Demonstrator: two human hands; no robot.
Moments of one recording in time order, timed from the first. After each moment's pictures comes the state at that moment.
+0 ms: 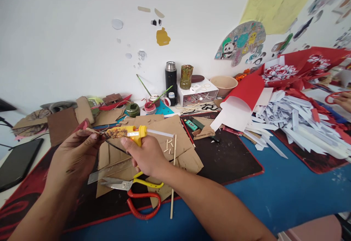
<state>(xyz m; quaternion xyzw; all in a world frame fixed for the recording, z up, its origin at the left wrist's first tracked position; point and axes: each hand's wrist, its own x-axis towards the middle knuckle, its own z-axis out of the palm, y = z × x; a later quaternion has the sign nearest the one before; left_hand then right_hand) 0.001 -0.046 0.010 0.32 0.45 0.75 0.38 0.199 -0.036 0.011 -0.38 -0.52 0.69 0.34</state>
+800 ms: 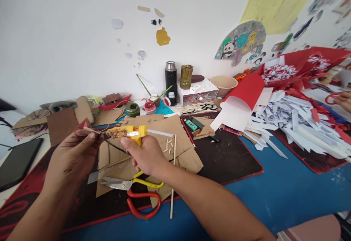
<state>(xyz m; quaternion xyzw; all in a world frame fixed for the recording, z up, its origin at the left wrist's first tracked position) 0.000 -0.045 0.011 0.30 0.44 0.75 0.38 0.200 -0.036 0.013 -0.39 -0.51 0.70 0.33</state>
